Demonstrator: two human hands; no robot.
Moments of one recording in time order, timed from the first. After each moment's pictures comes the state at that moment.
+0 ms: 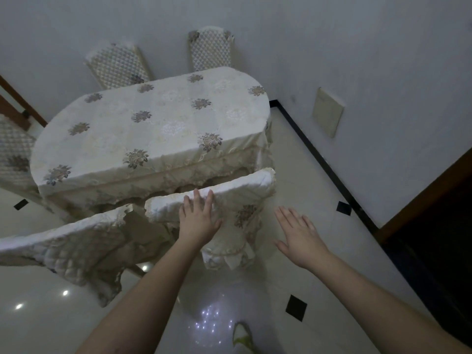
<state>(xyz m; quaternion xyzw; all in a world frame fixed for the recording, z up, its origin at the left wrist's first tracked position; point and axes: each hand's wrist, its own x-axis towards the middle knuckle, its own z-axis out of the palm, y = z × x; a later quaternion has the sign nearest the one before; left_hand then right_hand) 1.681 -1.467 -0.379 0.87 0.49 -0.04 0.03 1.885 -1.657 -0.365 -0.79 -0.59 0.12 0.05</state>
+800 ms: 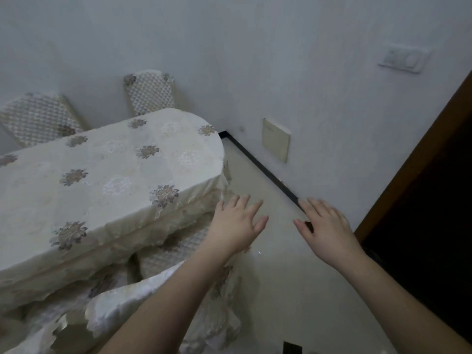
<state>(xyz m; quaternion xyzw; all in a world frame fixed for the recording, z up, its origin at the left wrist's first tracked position) 1.873 -1.438 -0.268 0.98 0.20 0.02 0.05 2.001 -1.620 -0.282 -0.91 -0.40 0.03 0.10</state>
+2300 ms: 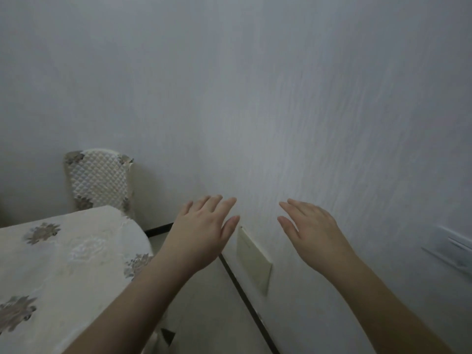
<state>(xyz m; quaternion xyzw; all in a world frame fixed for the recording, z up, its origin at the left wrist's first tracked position) 2.353 -1.111 -0.122 0.96 0.21 0.20 -0.01 2.519 -1.283 -0.122 -0.86 -0.47 -0.14 0.13</state>
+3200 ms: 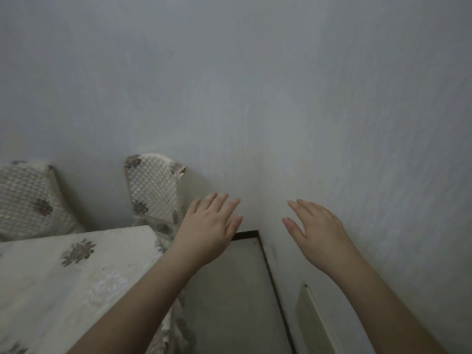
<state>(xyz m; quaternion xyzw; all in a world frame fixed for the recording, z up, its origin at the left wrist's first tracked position) 2.550 -0.806 -0.160 0.91 0.38 0.16 -0.06 2.755 -0.929 -0.164 -0.79 -0.58 -0.06 0.19</state>
